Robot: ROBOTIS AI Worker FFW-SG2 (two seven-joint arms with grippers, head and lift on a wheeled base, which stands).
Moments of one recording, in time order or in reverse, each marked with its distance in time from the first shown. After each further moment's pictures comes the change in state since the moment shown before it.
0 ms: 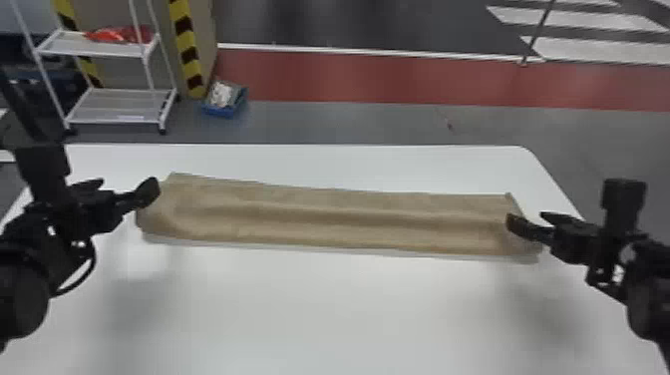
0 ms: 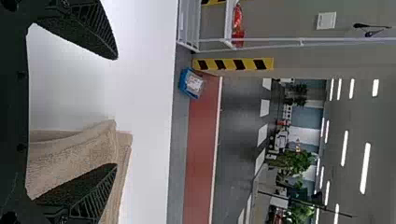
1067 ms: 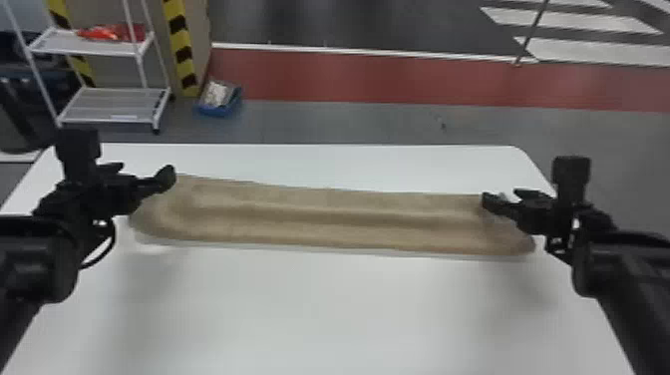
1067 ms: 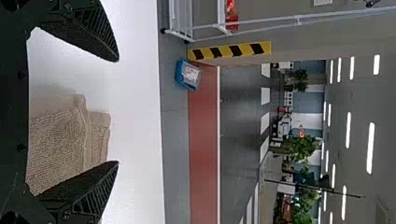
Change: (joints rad) left arm -0.167 -0.026 -0.112 0.227 -0.070 -0.093 -0.024; right arm -0.286 0.004 0.144 0.444 0.103 -0.239 -0.091
